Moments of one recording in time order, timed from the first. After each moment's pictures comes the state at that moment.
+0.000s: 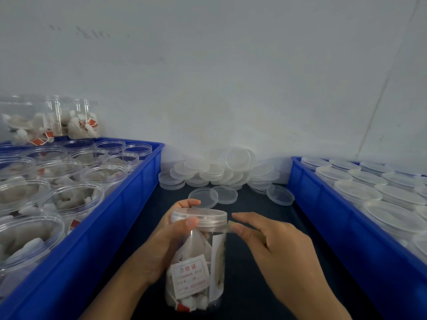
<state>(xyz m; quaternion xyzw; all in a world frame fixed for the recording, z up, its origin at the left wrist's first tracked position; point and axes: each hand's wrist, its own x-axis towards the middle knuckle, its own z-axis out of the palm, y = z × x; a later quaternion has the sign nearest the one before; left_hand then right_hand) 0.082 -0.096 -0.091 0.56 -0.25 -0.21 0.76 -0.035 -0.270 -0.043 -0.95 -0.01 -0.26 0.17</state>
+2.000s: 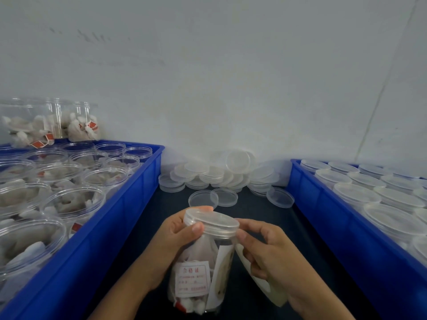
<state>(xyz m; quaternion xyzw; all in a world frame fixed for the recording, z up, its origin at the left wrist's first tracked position) 0.073 -0.095 -0.084 0.62 -0.31 -0.17 0.70 -0.021 -0.269 -0.048 -0.77 0.08 -0.04 0.63</state>
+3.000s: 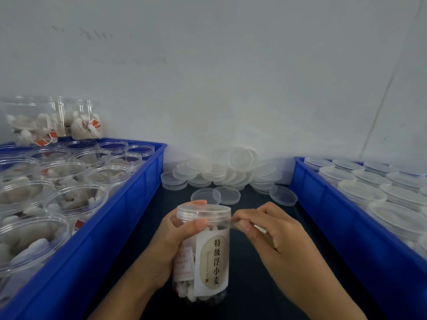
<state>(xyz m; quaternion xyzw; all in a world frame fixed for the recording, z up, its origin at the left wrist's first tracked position) 0.067 -0.098 -0.082 0.61 -0.23 -0.17 0.74 -0.033 -0.275 -0.041 -0.94 -0.06 -0.24 0.23</state>
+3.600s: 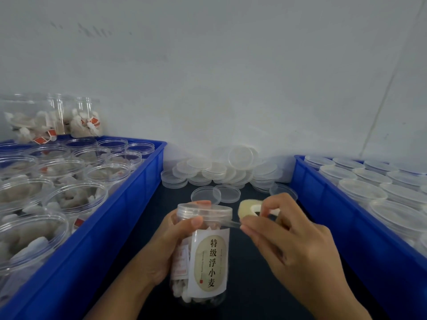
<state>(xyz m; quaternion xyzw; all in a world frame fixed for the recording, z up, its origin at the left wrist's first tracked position) 0.072 -0.095 -0.085 0.57 -0.26 -0.21 0.75 -0.040 -0.277 -0.036 -0.88 -0.16 -0.44 0.06</state>
